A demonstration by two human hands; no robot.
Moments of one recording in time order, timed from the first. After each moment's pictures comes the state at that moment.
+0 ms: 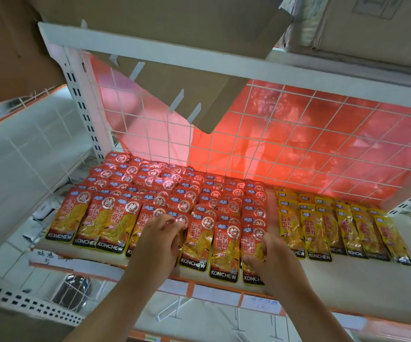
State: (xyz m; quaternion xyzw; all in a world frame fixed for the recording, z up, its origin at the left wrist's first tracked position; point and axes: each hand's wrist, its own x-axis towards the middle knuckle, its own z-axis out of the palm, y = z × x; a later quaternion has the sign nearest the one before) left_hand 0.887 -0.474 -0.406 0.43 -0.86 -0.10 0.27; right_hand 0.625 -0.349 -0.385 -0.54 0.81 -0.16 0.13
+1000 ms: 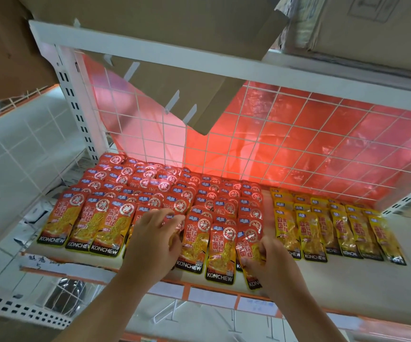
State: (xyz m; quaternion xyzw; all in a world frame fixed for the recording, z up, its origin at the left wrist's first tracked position) left_hand 0.883 -0.487 -0.403 0.40 -0.87 -0.06 0.28; right_hand 0.619 -0.346 -0.397 -0.52 0.82 -0.22 0.13
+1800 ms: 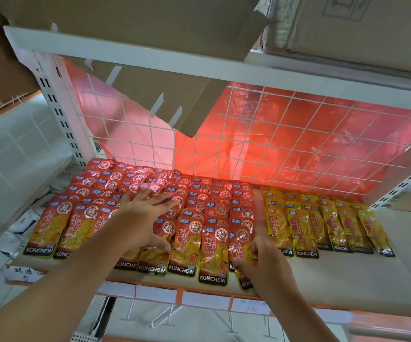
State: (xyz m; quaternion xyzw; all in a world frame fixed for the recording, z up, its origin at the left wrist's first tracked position) left_hand 0.880 -0.566 -0.363 0.38 -0.92 -0.05 -0.08; right_hand 0.620 -0.344 -0.403 -0.52 0.82 -0.24 0.11
